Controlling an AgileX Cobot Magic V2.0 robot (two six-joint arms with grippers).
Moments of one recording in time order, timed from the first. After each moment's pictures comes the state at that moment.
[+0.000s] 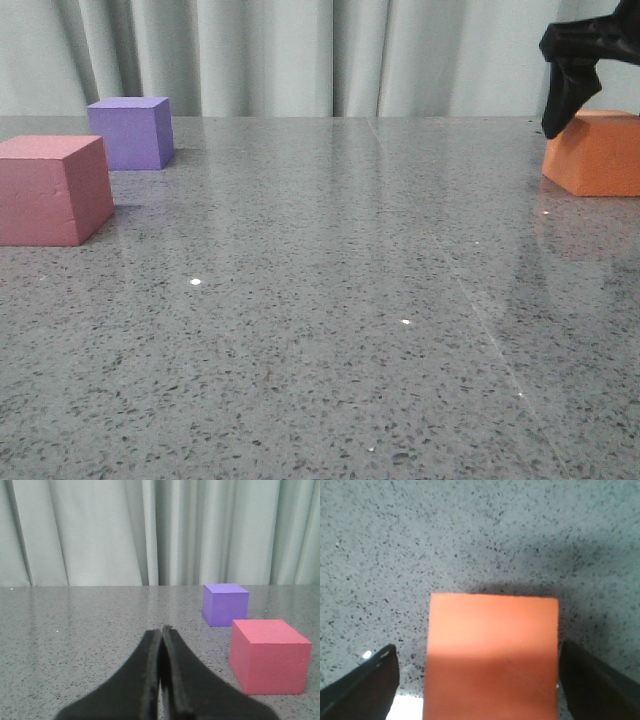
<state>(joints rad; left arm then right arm) -0.03 0.00 0.00 0.11 -0.02 -0.12 0.07 1.64 -1.25 0.05 0.64 0.04</state>
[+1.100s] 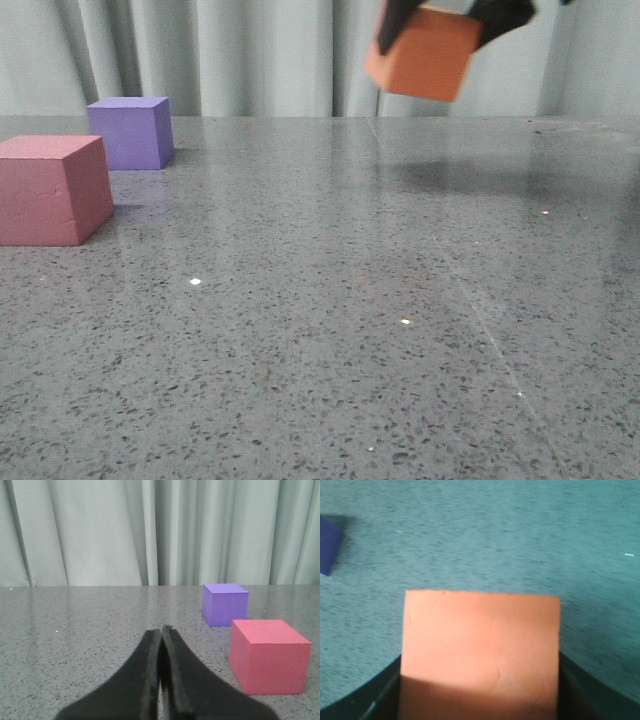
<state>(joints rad) -0.03 0.00 0.00 0.11 -0.02 -0.12 0.42 1.69 -1.51 0.08 0.69 0.23</state>
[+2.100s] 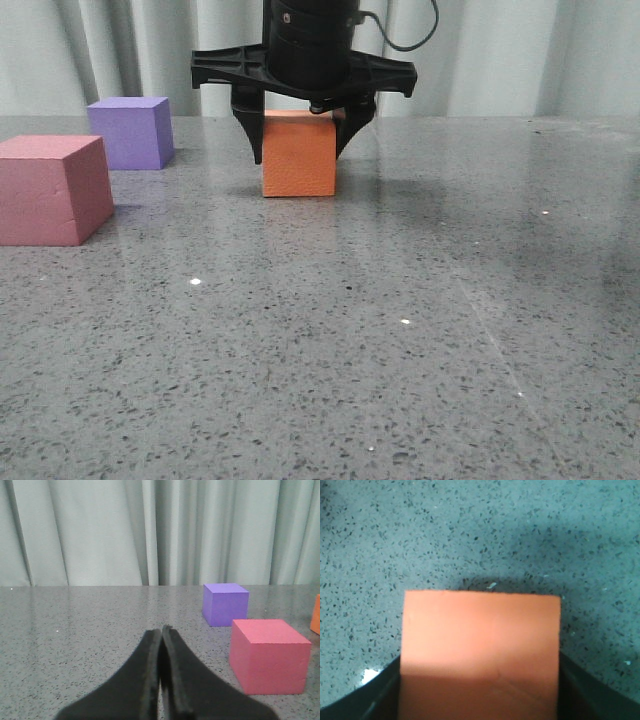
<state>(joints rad) -0.03 0.00 0.00 0.11 -0.02 -0.12 0.69 2.04 -1.82 -0.29 0.89 0.73</state>
